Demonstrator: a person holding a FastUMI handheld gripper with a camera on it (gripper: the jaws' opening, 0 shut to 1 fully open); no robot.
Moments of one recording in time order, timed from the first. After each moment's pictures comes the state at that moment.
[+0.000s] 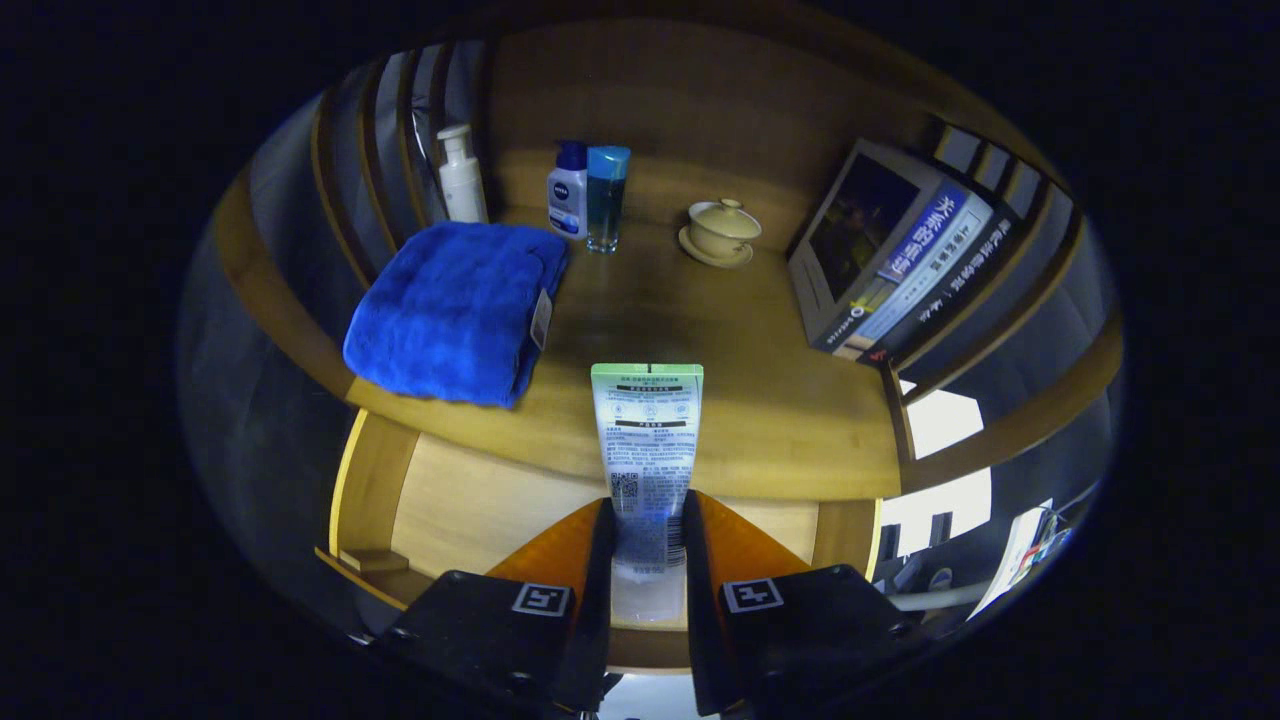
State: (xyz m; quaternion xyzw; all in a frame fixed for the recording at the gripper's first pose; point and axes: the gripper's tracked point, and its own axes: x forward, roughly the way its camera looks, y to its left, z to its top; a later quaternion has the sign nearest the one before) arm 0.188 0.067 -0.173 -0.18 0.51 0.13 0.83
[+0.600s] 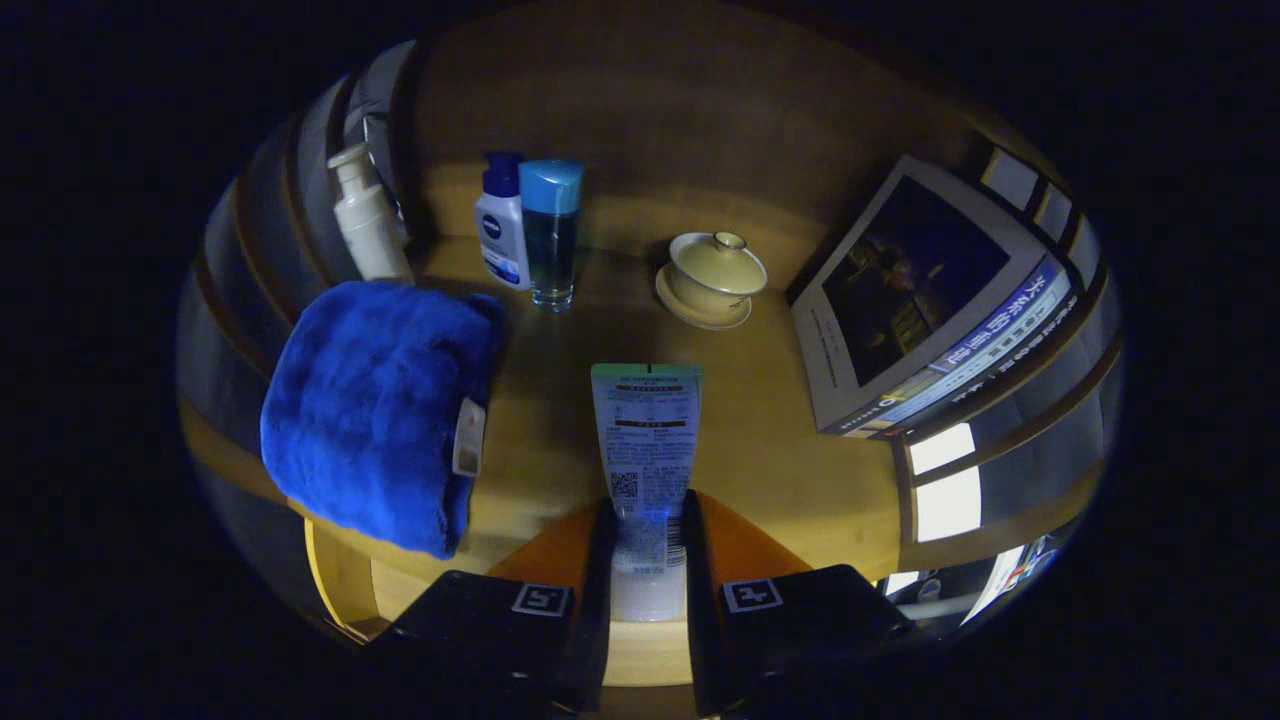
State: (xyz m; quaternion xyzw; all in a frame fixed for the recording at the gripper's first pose) arm 0.296 0.086 -0.214 -0.17 0.51 0.08 0.84
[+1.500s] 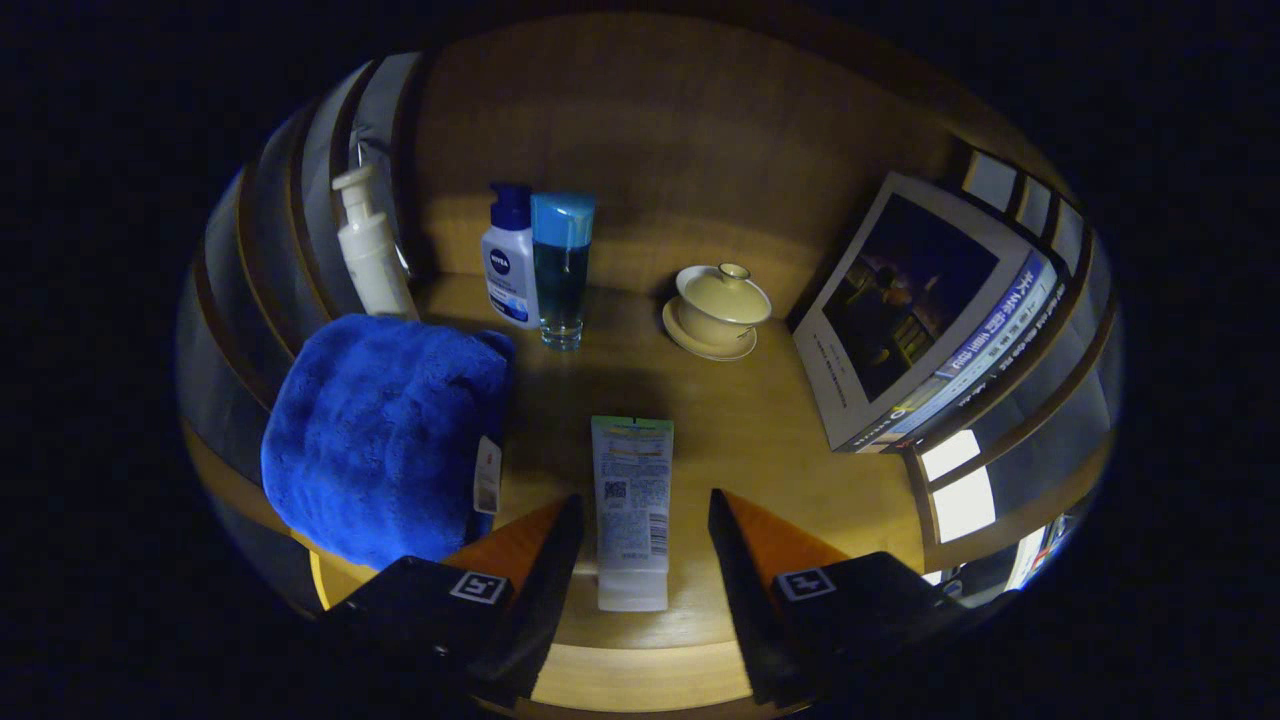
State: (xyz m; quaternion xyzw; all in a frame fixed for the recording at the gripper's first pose) arm 0.290 0.107 -0.205 -0.14 0.44 0.08 0.88
